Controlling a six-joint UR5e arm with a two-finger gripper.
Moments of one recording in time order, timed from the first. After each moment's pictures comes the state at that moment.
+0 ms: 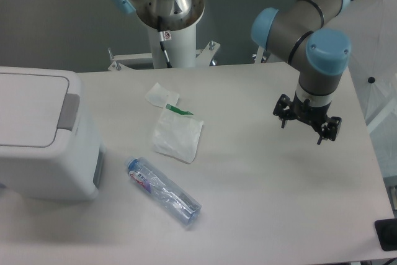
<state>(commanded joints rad) 2.75 -1.97 -1.61 -1.02 1.57 1.32</state>
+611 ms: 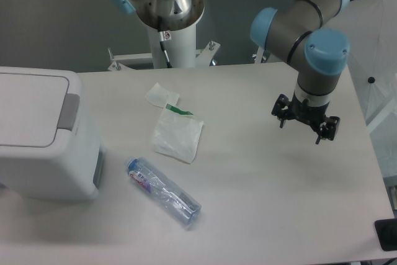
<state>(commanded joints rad) 2.73 -1.93 -1.64 -1.02 1.57 1.18</state>
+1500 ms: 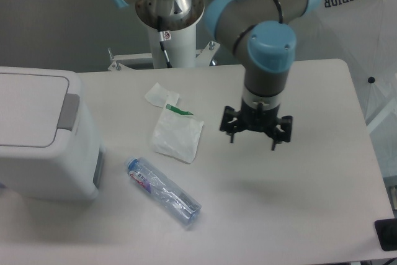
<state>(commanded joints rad) 2.46 -1.84 -1.49 -1.24 1.41 0.58</state>
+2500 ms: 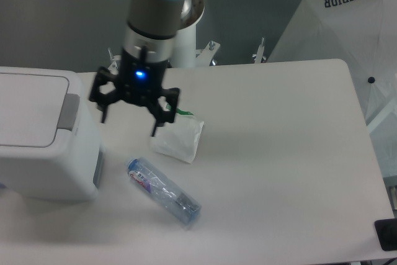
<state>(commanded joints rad) 2.24 -1.70 -1.49 -1.22 1.19 0.39</state>
